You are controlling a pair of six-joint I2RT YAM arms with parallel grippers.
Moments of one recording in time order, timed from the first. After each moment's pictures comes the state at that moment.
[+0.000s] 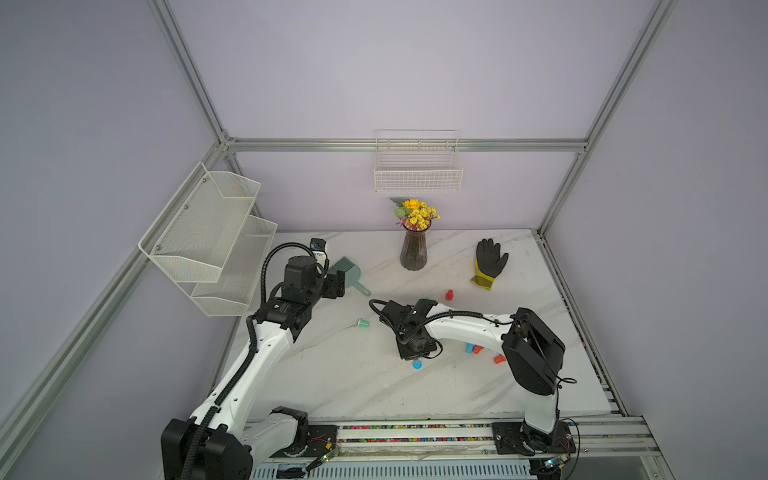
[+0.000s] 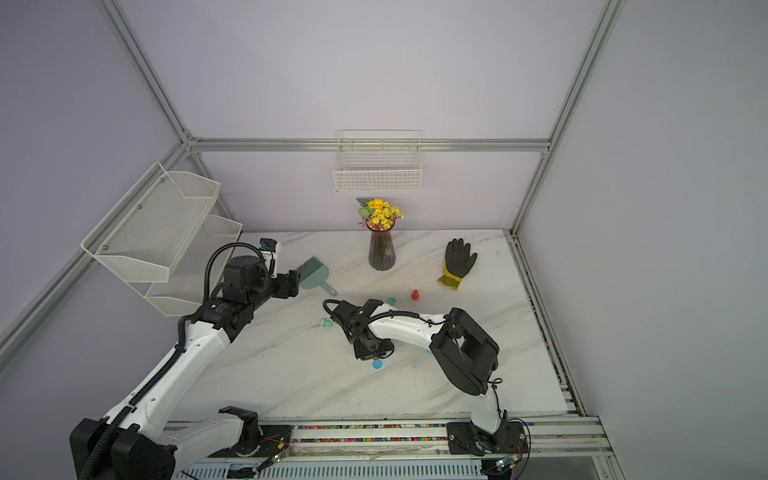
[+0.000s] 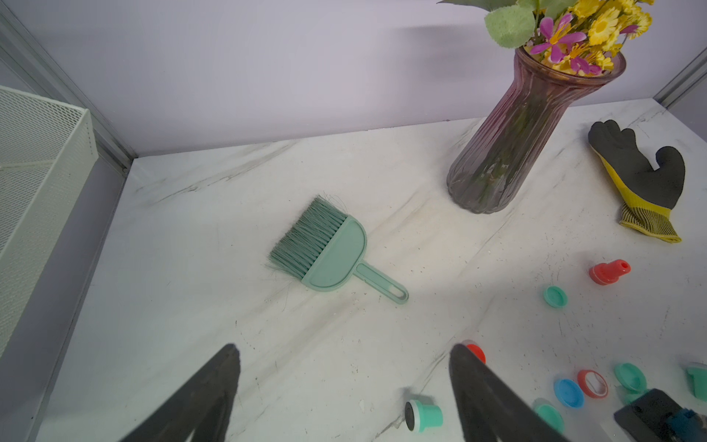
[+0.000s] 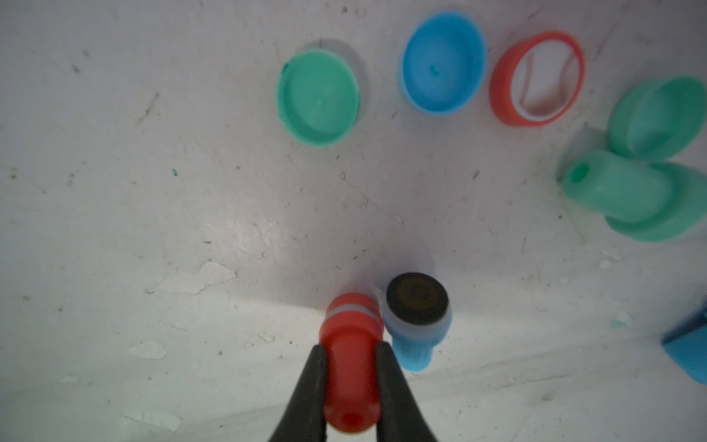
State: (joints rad) left arm -0.21 1.13 0.98 -0.36 -0.08 -0.05; right arm 0.96 1.93 1.40 -0.96 0.10 0.76
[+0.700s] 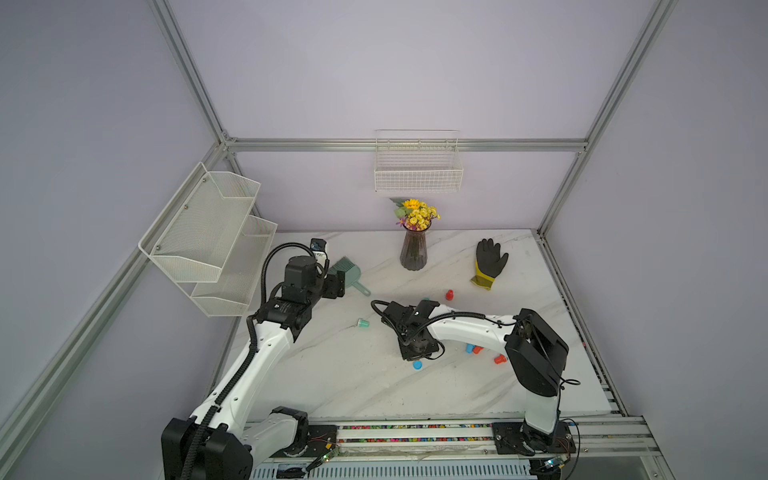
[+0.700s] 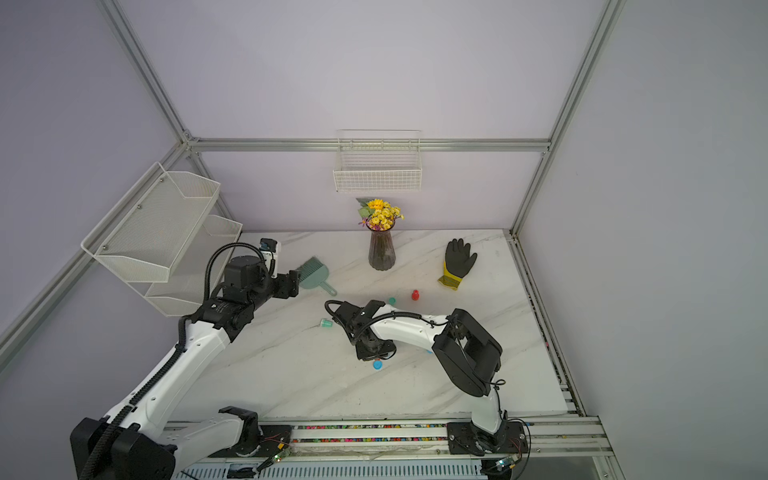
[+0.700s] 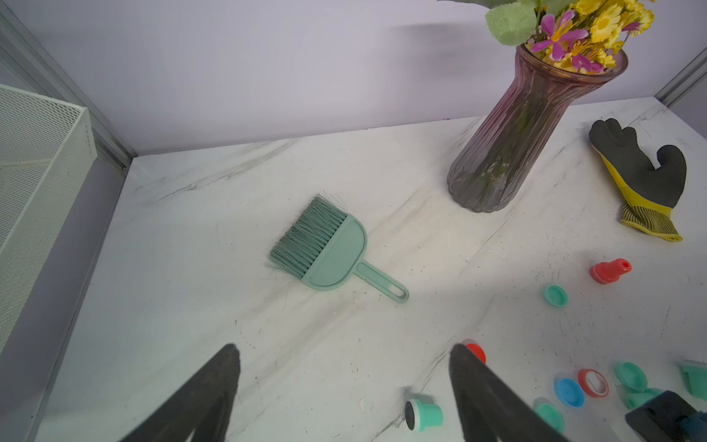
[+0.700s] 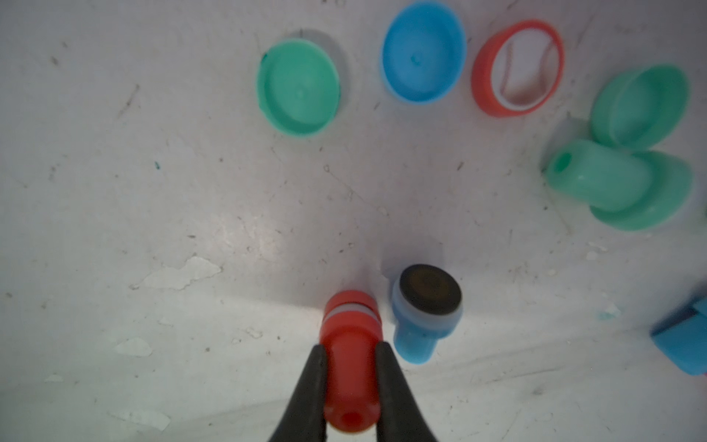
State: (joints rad) left arm -0.21 1.13 0.98 -0.36 -0.08 -0.05; right arm 0.96 1.91 1.37 -0.95 0.11 0.77
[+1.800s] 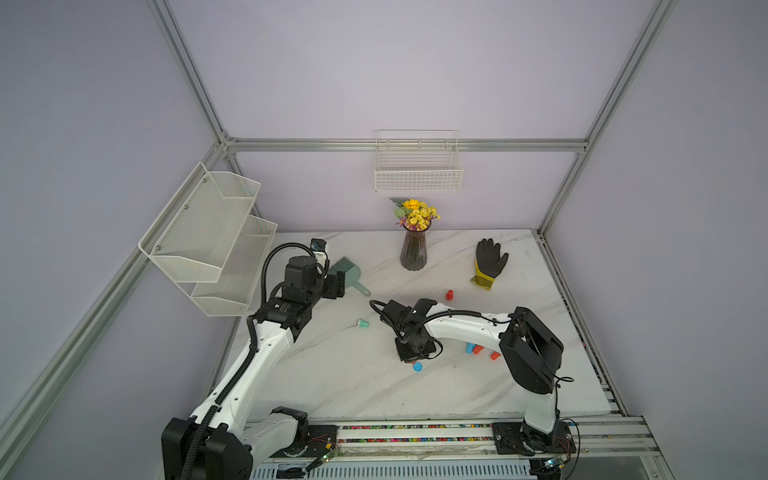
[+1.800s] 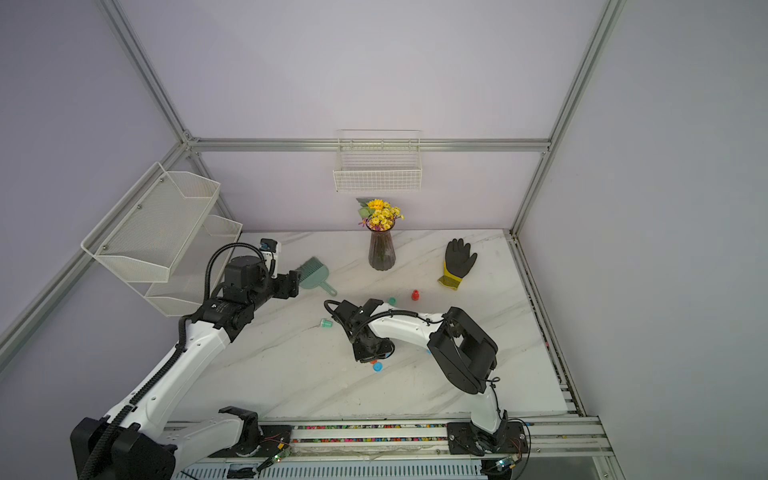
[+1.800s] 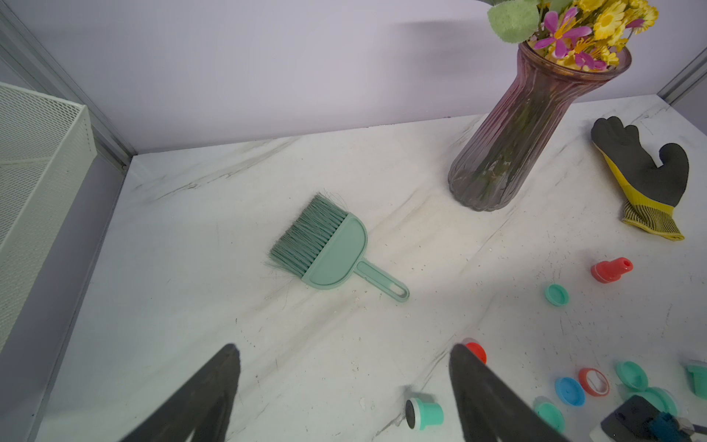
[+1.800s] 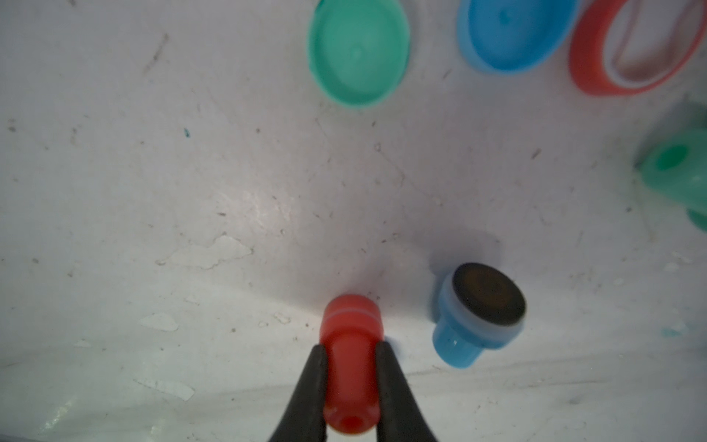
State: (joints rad) left arm -0.21 1.14 0.98 -0.37 -0.08 -0.05; right arm 0.95 1.98 1.38 -0.95 -0.02 0.71
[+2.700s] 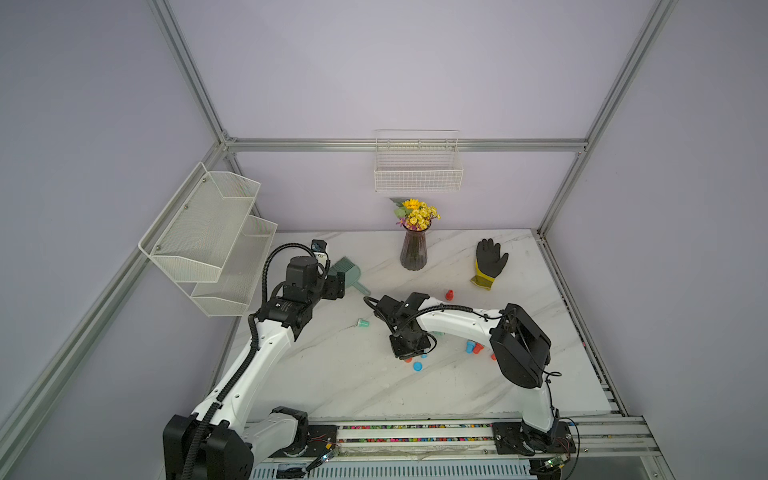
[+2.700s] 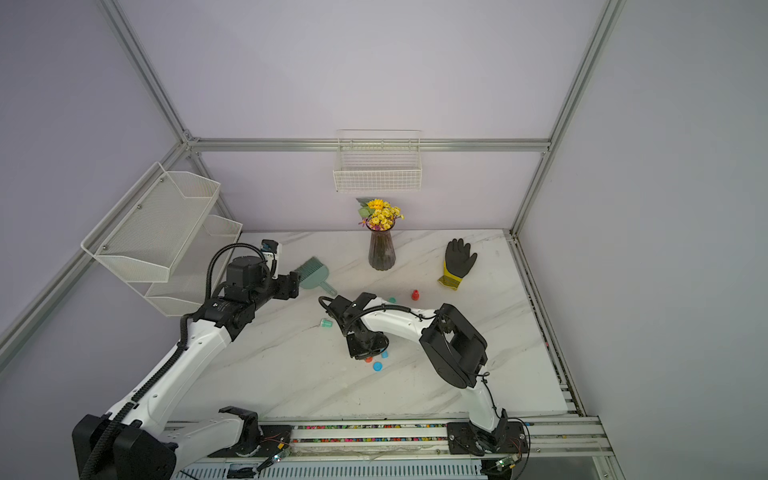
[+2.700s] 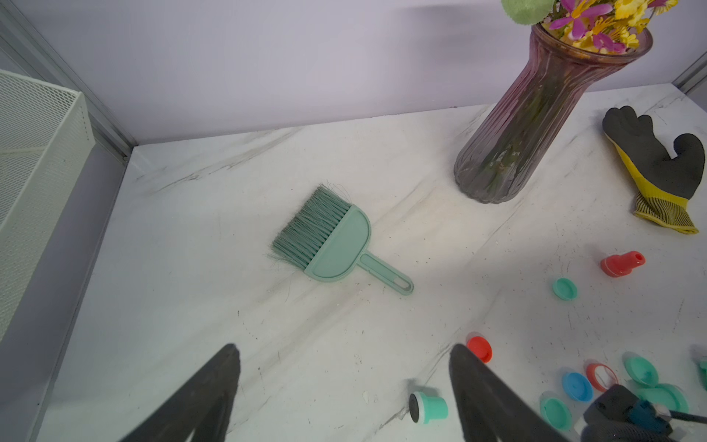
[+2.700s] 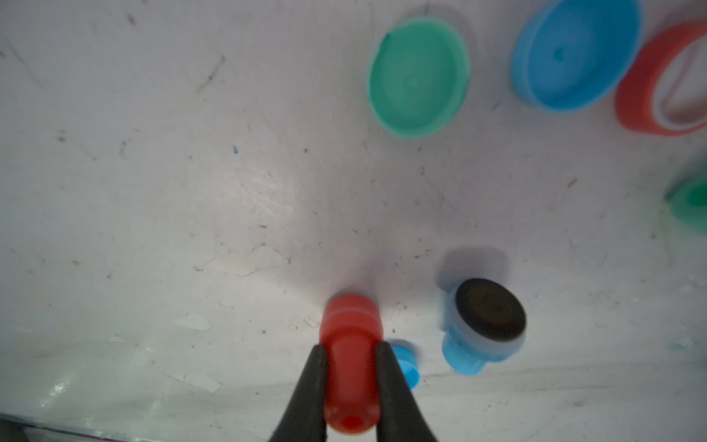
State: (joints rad) left arm -0.21 1.15 0.98 -0.38 -0.09 -0.05; right arm 0.93 2.02 1.54 -1.05 -0.03 0.67
